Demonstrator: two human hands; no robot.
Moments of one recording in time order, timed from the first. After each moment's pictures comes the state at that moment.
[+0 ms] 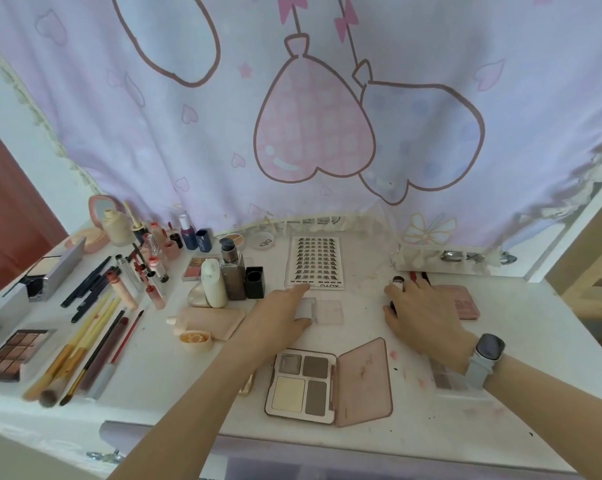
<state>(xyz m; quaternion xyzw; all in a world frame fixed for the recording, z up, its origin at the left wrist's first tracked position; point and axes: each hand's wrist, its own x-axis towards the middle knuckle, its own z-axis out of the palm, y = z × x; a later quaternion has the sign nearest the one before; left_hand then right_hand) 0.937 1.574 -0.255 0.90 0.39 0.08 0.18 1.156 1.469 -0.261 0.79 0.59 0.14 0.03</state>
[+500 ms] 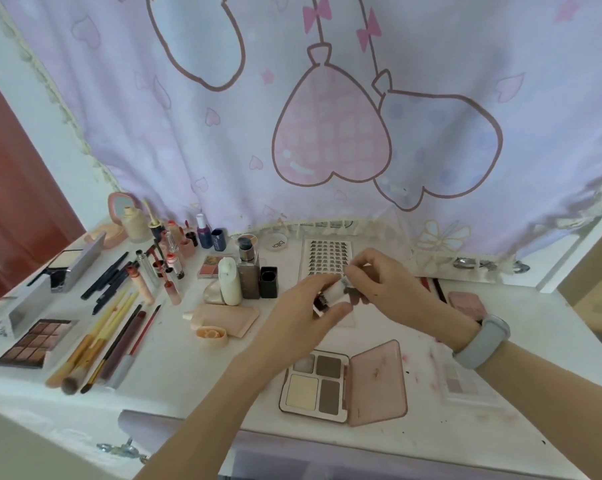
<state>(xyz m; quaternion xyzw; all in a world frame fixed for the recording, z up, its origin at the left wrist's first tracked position) 0.932 1.533 -0.214 0.86 0.30 0.31 0.29 1.094 1.491 -0.186 0.62 0.61 -0.29 -0.41</state>
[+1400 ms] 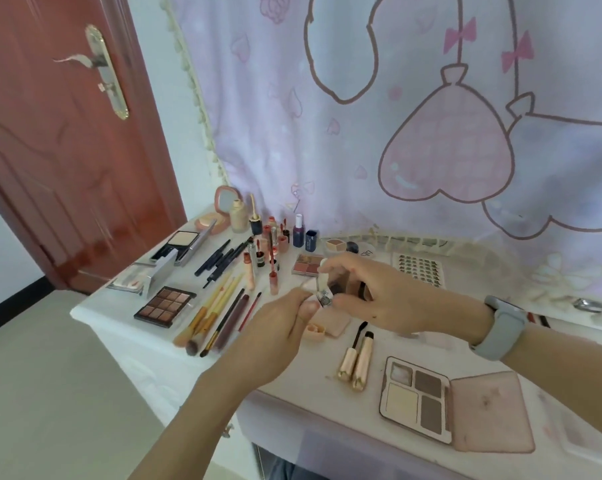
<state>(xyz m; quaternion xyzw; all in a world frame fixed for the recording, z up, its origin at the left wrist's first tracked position) 0.777 1.534 -0.201 0.84 0.39 0.30 0.24 0.967 1.529 -0.143 0.49 0.81 -0.26 -0.19</state>
